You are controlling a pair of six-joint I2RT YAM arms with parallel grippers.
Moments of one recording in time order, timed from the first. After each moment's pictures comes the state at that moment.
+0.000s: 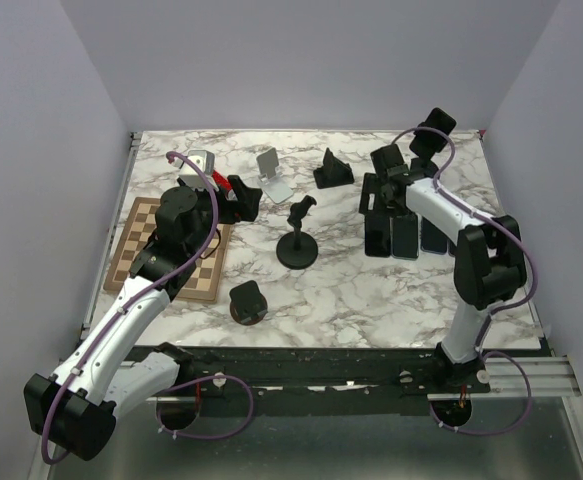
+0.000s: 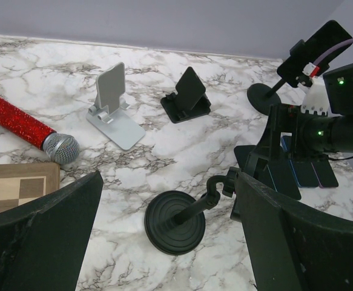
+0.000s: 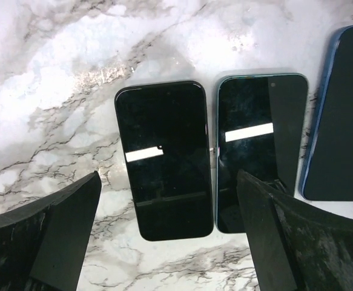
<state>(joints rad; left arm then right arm) -0.43 0.95 0.88 -0.05 -0.03 -0.39 0.33 1.86 1.40 -0.62 0.28 0.42</state>
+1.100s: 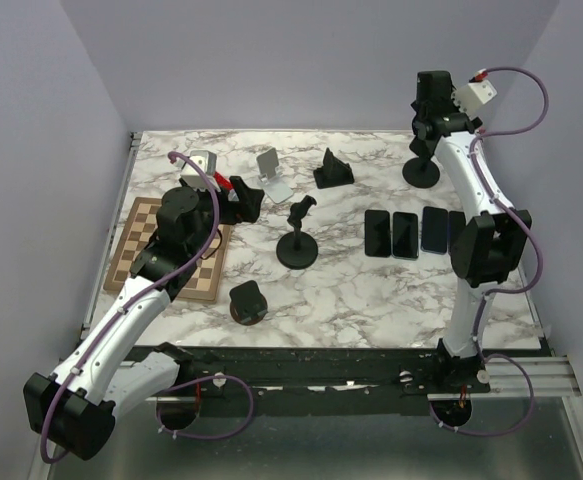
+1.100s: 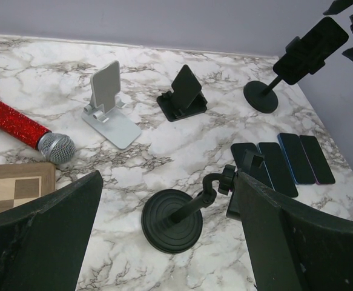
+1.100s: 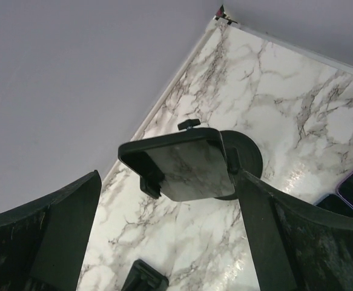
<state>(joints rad) -0.44 0.95 0.88 -0.05 -0.03 -0.39 0.15 1.98 1.97 -0.55 0.76 0.85</state>
